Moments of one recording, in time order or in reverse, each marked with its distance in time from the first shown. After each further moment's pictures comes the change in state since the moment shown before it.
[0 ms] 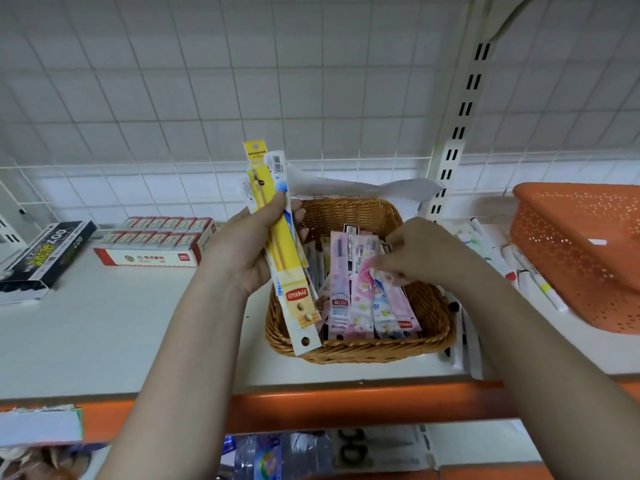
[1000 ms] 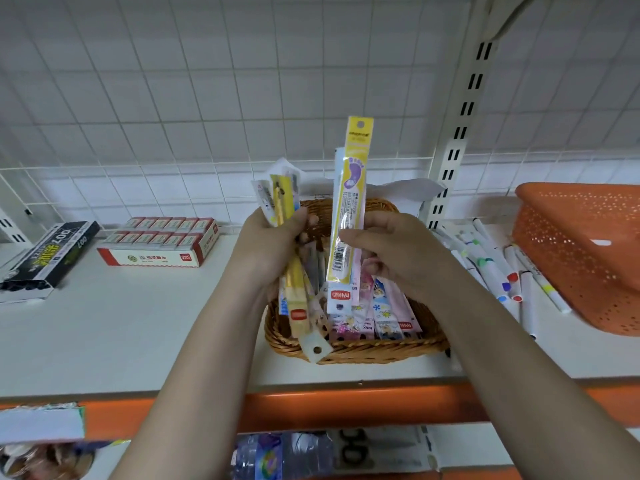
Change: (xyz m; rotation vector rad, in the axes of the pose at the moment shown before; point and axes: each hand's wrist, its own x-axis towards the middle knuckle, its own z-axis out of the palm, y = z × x) left_hand -0.014 -0.014 0.016 0.281 0.064 0.203; right_hand -0.011 -0.024 0.020 0.821 0.017 -0.110
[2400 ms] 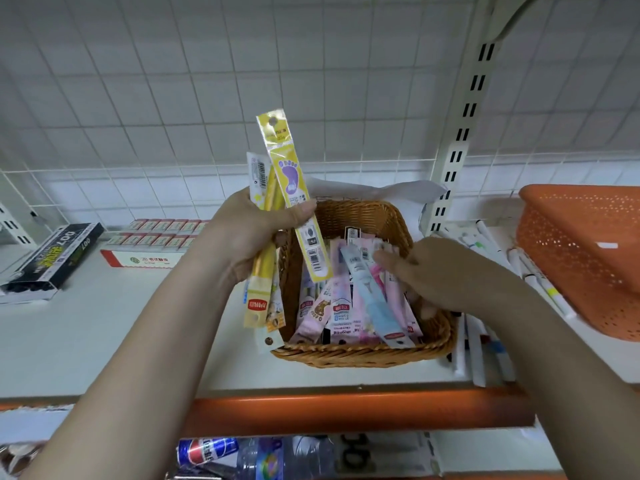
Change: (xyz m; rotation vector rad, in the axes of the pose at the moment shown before) left_hand 0.003 0.032 -0.013 0.217 -0.066 0.010; right_hand -0.027 -0.015 -0.032 -0.979 -0.126 0.144
